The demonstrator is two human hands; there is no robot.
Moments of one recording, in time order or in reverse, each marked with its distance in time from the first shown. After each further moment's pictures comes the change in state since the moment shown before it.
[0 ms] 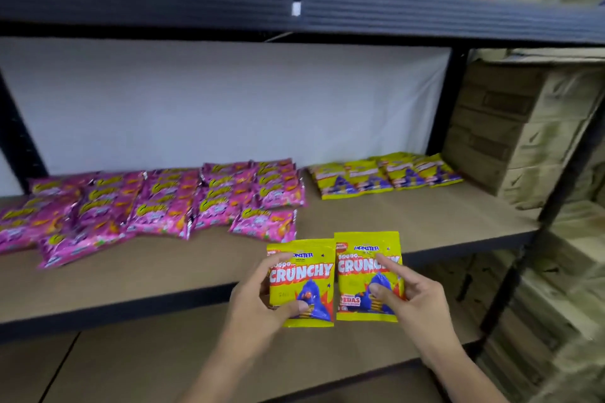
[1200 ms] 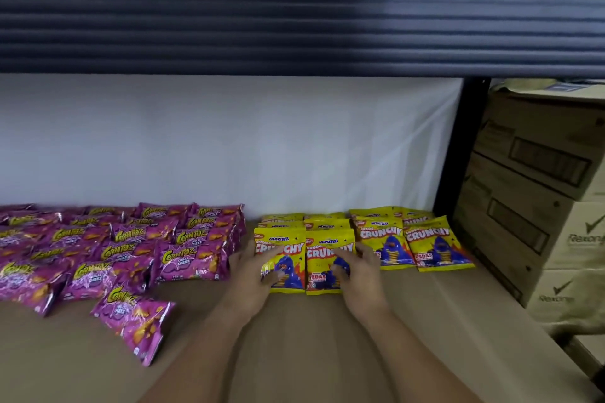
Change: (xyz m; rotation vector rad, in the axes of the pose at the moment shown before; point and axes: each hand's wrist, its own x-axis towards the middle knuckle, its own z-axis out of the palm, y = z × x) left_hand 0.282 -0.025 0.158 0.693 0.187 0.018; right_hand 0.334 0.048 -0.068 -0.712 -0.169 -0.203
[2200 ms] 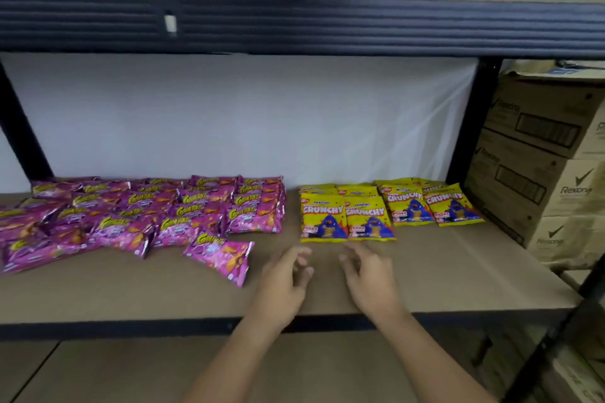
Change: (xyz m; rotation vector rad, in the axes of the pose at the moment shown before) left_hand -0.136 -0.008 -0.055 -0.134 0.059 0.145; right_hand -0.126 -0.082 0.027 0.052 0.177 -0.120
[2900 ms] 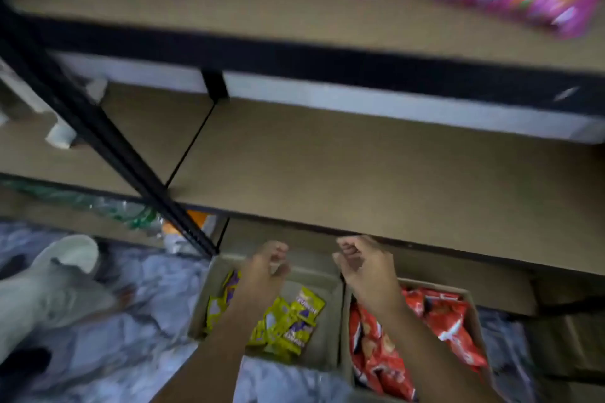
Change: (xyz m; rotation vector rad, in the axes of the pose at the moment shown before) left_hand -0.342 -0.377 -0.141 0.052 -0.063 -0.657; right_hand -0.329 -0.079 0.349 0.190 -0.437 0.097
